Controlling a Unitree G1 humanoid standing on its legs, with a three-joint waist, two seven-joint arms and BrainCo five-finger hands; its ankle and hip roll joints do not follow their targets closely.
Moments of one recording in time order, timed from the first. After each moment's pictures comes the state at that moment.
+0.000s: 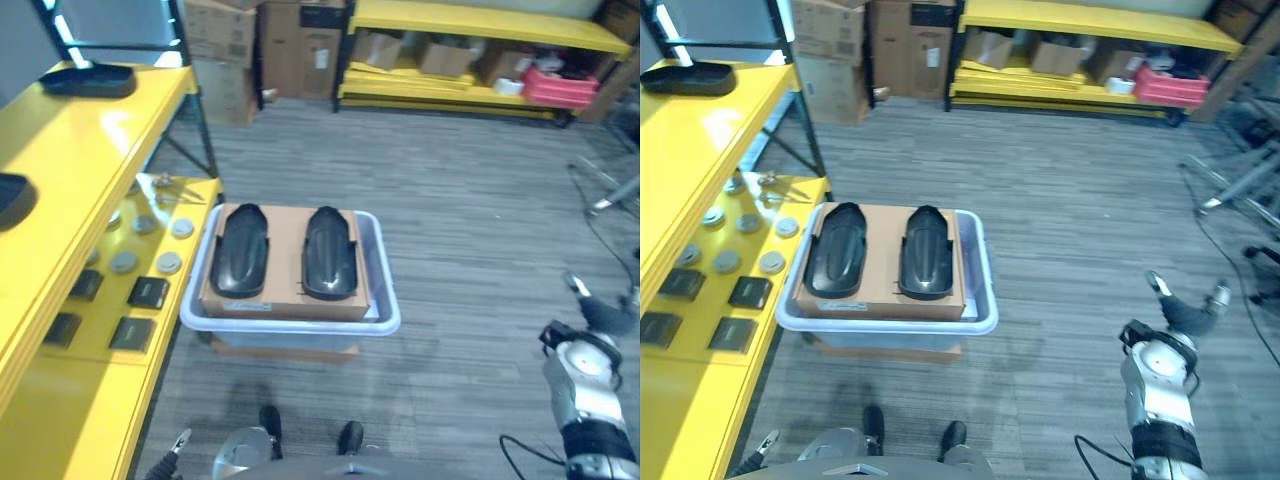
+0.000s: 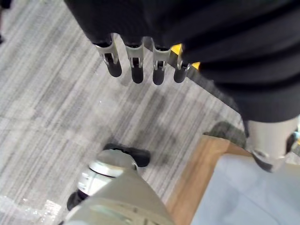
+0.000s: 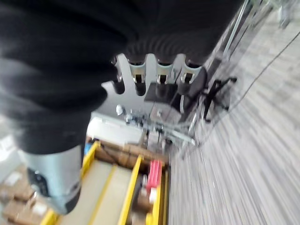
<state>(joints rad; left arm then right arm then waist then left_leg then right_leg) 0.14 0.25 -0.01 1.16 -0.46 0.03 -0.03 -0.12 -0.59 -0.23 0.46 0.41 -0.08 -0.57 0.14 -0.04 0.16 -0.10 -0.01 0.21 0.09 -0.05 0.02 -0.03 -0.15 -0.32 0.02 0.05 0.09</state>
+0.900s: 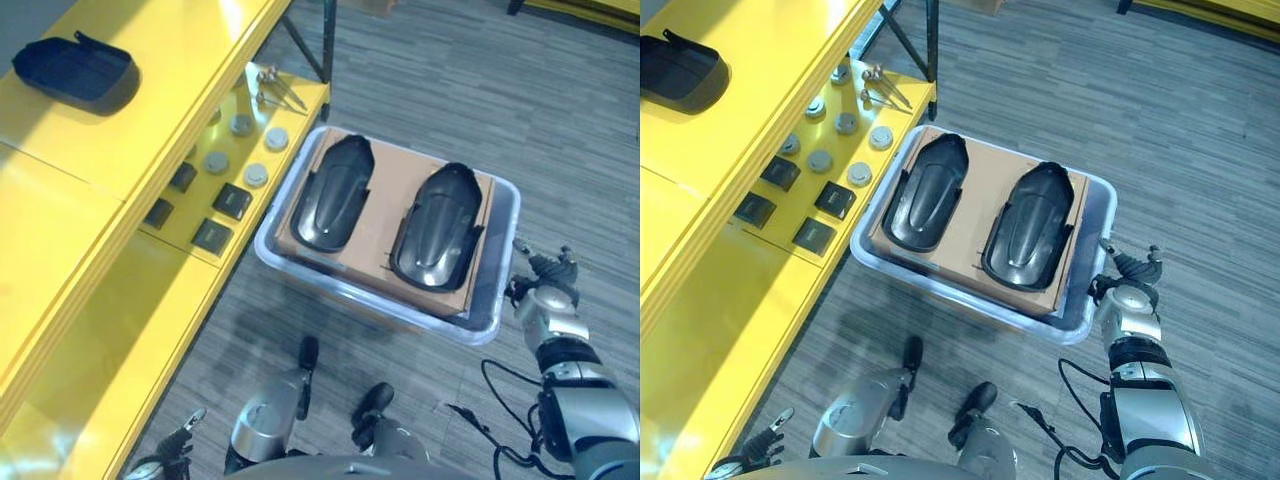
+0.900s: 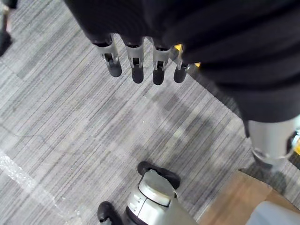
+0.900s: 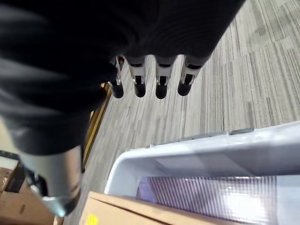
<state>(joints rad) 0.08 0.30 -0.12 1.15 -0.47 -0.03 -0.14 -0.50 -0.63 -0.03 0.91 0.52 0.01 -0.42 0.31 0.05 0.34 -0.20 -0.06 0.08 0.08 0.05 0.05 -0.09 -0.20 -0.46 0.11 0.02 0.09</state>
